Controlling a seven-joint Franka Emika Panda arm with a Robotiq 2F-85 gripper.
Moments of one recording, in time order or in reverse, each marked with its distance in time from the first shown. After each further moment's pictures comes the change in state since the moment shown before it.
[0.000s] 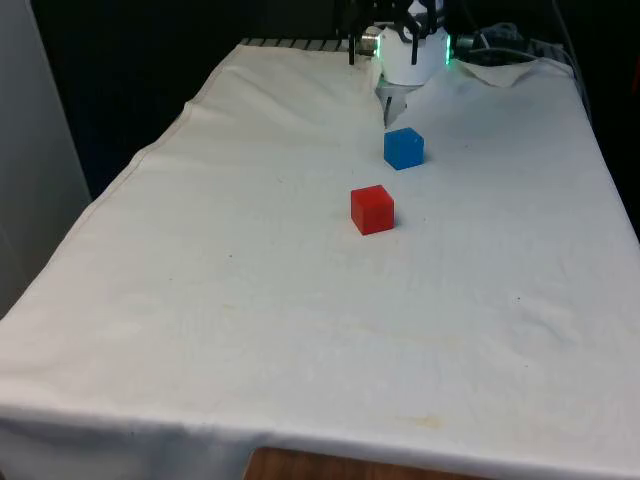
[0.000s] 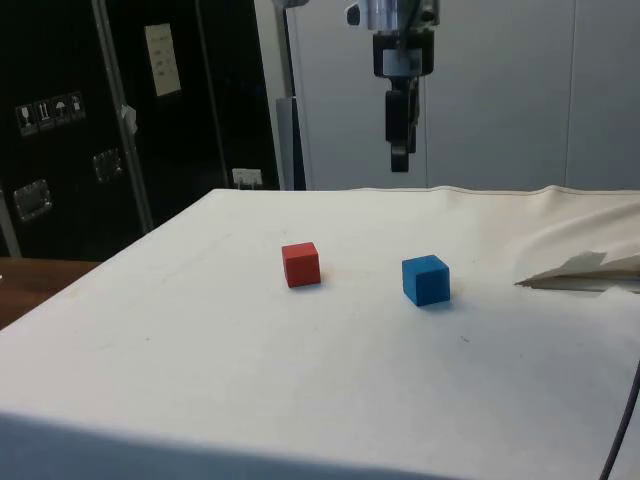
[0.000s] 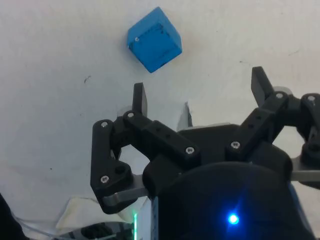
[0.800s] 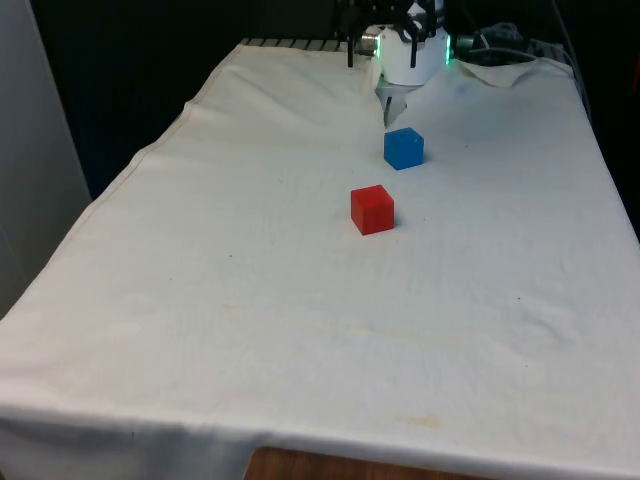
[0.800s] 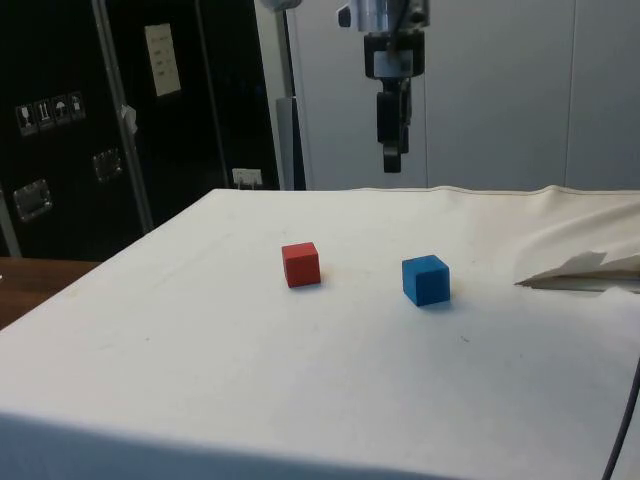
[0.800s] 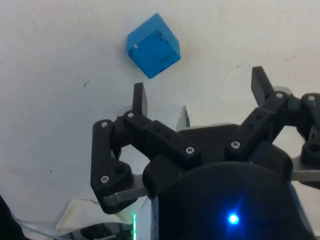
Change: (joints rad) arm 0.000 0.042 0.005 0.040 0.000 -0.010 0.000
